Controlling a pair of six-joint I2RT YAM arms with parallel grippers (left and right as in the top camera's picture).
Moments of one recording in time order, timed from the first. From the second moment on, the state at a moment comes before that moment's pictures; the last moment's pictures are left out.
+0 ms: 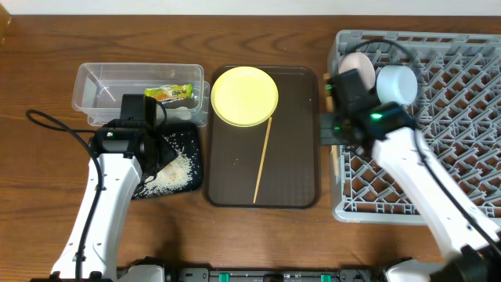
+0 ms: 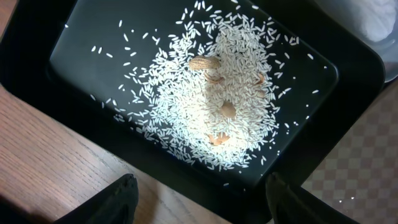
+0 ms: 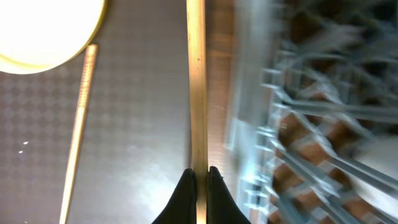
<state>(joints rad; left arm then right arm) -0.01 1.34 1.02 -1.06 -0.14 -0.74 0.37 1.51 1.24 -0.91 0.08 0.36</state>
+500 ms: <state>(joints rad) -0.01 1.34 1.02 -1.05 -0.14 -0.74 0.26 1.50 1.14 -0.92 0.07 0.33</state>
